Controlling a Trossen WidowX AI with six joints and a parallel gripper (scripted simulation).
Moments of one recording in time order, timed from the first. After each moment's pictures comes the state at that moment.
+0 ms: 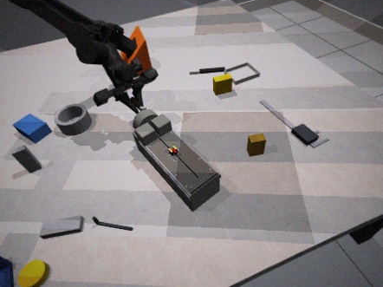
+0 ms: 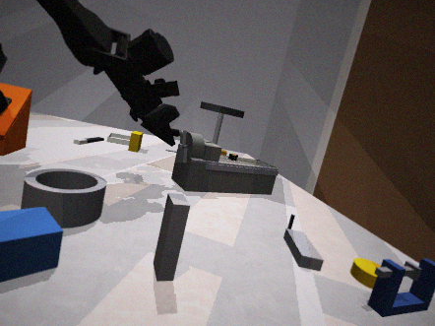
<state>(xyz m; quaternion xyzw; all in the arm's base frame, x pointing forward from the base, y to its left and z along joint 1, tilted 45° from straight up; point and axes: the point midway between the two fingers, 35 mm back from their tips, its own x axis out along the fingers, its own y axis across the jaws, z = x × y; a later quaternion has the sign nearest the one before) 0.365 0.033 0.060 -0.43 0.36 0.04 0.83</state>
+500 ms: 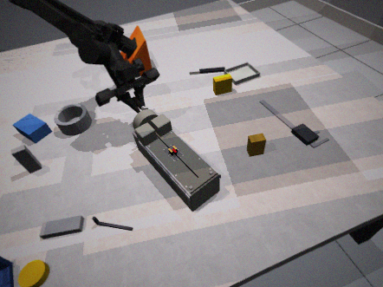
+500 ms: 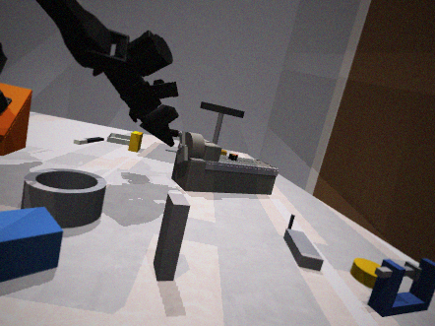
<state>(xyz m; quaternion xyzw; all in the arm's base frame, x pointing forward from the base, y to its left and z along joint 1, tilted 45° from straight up) 0.364 0.034 0.055 -0.43 0.36 0.04 0.83</state>
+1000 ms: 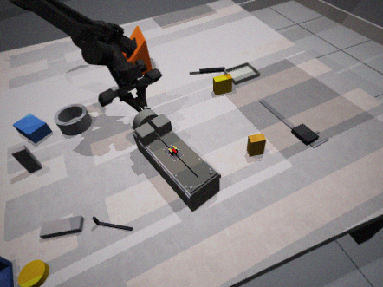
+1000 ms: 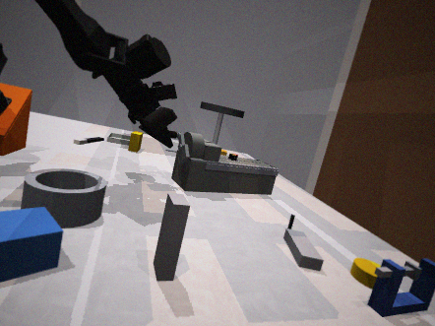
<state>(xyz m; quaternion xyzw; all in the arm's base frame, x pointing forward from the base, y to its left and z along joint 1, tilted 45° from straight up) 0.362 0.035 0.047 -0.43 0.36 0.04 0.83</state>
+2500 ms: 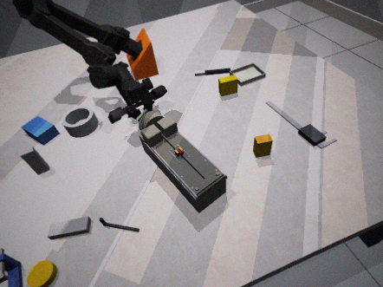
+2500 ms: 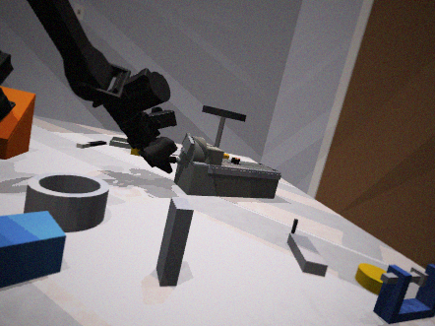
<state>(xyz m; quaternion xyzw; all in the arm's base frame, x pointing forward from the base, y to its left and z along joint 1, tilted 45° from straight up) 0.371 -0.005 0.017 -0.43 0.37 0.06 0.82</state>
